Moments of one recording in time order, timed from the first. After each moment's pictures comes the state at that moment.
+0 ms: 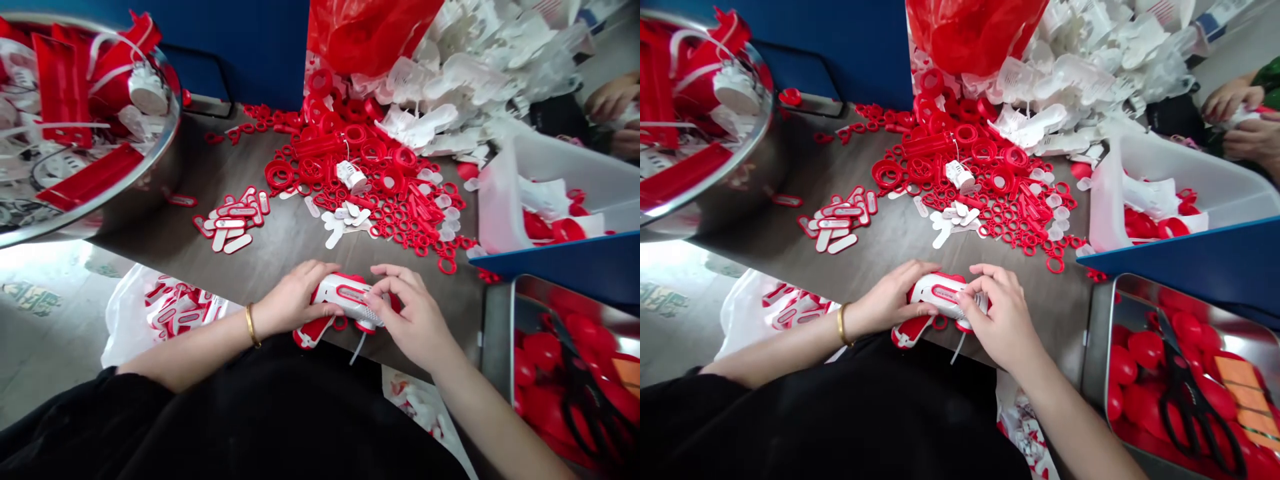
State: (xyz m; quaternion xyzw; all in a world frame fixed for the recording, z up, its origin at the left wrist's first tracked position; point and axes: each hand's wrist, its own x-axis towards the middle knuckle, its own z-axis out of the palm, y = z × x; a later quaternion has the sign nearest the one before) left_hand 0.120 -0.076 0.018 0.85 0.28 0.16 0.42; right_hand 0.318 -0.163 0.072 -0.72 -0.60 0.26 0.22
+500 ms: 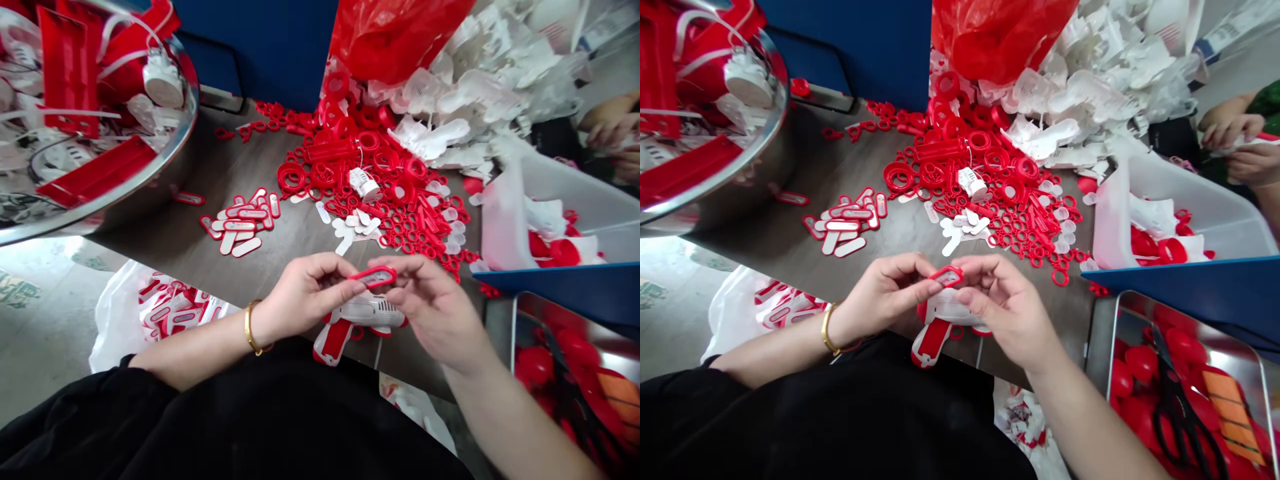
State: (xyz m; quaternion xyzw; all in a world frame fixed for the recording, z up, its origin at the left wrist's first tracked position) left_hand 0.125 -0.066 0.070 0.65 0.30 0.30 0.63; right_hand 0.303 -0.126 0.099 -0.57 -0.53 0.47 0.42
